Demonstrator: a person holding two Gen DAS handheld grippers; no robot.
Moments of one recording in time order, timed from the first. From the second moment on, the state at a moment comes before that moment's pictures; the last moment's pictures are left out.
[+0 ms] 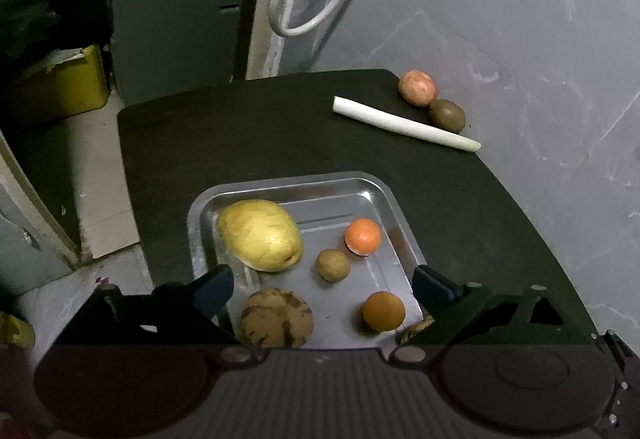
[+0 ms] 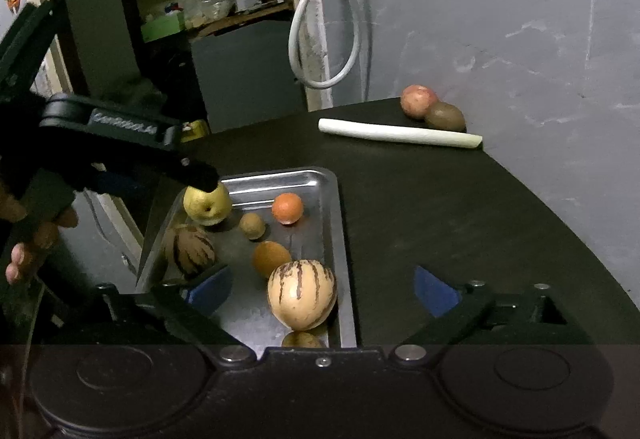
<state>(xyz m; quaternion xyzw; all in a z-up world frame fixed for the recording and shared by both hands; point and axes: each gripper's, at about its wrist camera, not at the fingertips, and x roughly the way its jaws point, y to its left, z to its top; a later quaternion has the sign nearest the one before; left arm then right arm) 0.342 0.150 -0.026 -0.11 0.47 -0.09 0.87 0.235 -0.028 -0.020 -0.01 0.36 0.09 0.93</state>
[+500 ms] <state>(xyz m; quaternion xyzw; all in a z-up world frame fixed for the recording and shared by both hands) 0.314 0.171 -0.011 -0.14 0.45 -0.07 0.88 0.225 -0.025 -0.004 0.00 0.34 0.07 0.94</state>
